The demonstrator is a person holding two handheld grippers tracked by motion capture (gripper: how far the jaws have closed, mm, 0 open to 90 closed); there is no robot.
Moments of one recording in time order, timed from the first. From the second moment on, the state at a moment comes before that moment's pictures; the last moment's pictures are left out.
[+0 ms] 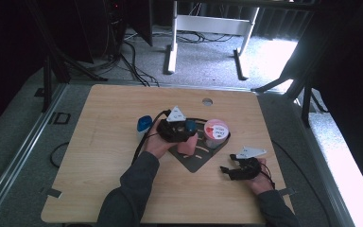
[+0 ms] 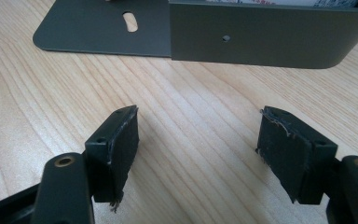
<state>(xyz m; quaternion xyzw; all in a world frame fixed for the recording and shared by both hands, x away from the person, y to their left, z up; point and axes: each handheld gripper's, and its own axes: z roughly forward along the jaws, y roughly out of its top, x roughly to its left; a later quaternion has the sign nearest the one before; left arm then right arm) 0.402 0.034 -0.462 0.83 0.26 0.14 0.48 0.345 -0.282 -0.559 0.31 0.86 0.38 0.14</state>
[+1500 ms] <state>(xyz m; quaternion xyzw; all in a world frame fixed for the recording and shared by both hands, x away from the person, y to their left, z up) 0.432 0.021 -0.470 0.82 0.29 0.15 0.47 0.345 -0.282 -0.559 0.31 0.86 0.38 0.14</state>
